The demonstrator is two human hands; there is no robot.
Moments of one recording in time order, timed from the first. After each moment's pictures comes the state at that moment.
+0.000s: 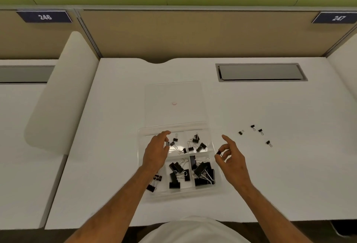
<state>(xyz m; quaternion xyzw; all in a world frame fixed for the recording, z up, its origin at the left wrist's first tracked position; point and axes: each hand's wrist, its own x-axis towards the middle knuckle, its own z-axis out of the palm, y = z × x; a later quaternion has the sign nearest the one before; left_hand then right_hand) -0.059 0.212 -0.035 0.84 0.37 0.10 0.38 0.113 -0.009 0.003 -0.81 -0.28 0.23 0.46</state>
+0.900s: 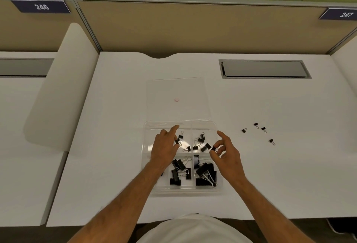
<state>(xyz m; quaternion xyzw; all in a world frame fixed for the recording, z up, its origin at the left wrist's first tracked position) -0.042 0.208 -0.017 0.87 0.36 0.05 0.32 0.099 0.019 0.001 -0.81 -0.29 0.24 0.45</state>
